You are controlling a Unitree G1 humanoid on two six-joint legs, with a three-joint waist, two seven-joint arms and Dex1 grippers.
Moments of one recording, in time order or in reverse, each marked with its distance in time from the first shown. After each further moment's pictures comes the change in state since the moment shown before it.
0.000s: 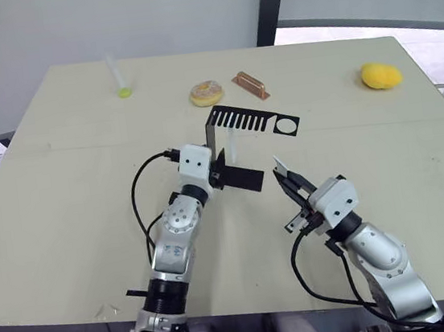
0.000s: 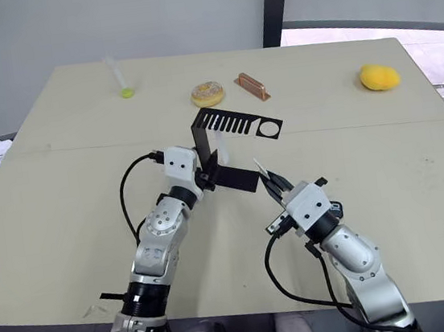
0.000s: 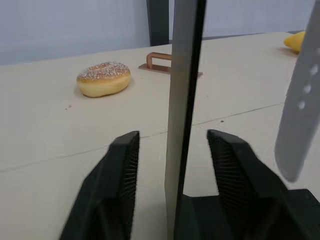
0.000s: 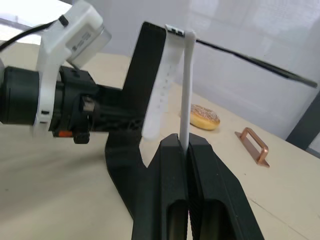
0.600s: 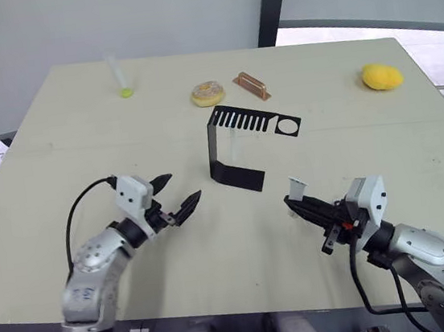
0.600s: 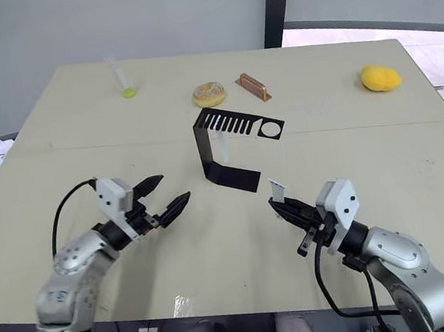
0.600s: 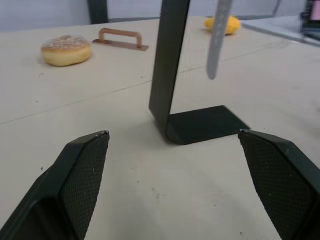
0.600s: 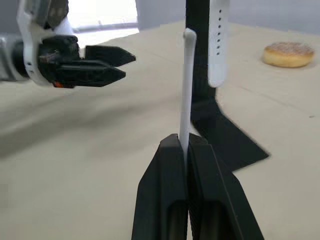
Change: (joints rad) left arm 0.206 0.490 0.269 -0.309 -0.553 0.281 -0.627; right arm 0.089 -0.204 -0.176 -0.130 0.681 0.477 0.236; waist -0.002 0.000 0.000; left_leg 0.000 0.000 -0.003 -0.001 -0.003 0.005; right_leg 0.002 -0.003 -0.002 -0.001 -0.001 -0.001
